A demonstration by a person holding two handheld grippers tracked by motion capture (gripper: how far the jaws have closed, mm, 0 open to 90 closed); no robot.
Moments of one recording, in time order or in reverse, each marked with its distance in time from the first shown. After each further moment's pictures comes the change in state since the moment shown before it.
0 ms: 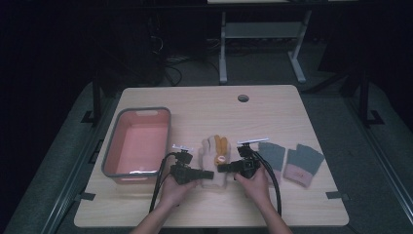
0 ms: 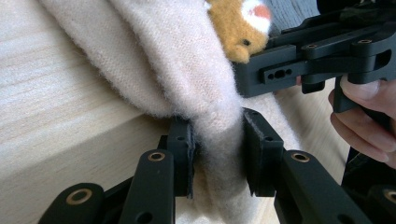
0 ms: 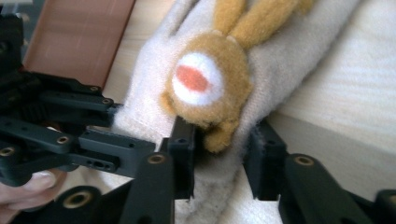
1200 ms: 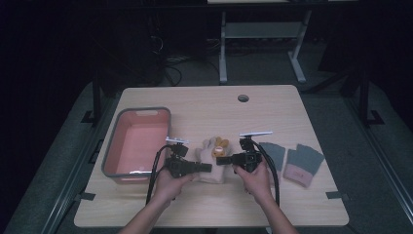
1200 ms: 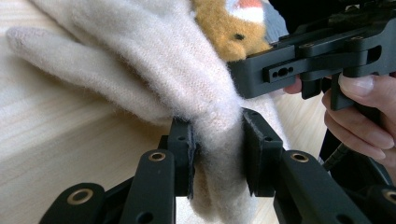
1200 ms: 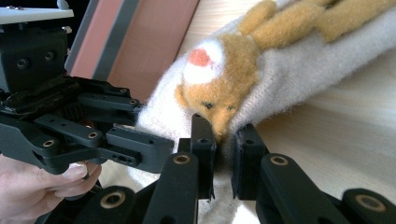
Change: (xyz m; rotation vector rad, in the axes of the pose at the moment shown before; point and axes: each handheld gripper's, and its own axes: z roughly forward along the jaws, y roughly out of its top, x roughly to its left) left arm -0.014 0.020 -0.030 -0.047 -0.052 0.041; right arm 0.025 0.015 -0.025 -0.050 0.093 -0.019
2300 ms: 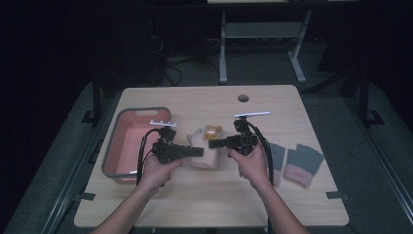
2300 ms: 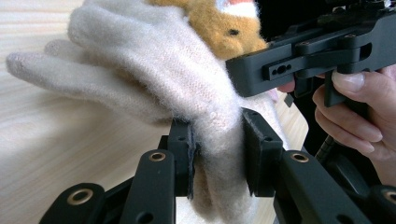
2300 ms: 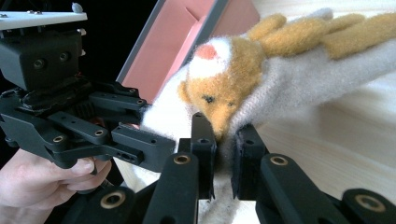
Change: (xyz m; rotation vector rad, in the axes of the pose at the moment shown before) left arm -0.016 0.038 -0.053 -0.066 -0.009 0.059; right arm 0.050 0.042 -0.017 -0.035 0.045 -0.085
